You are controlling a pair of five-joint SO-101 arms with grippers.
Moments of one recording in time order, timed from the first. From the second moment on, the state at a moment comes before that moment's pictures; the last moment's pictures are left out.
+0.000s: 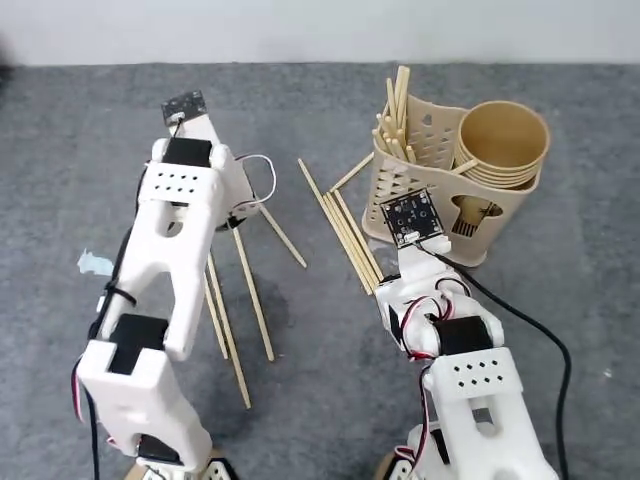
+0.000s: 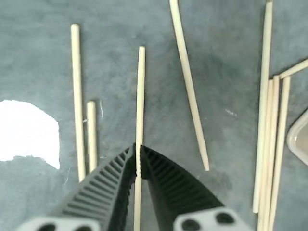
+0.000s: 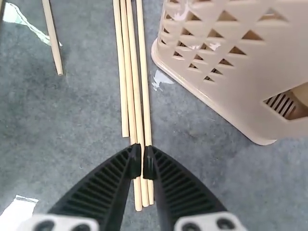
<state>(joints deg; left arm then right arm) 3.9 17.1 -8.4 84.4 35.6 -12.6 -50.8 64.4 47.4 8.9</state>
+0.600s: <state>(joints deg) -2.6 16.7 4.0 87.7 24.6 -12.6 -50.8 64.4 47.4 8.9</state>
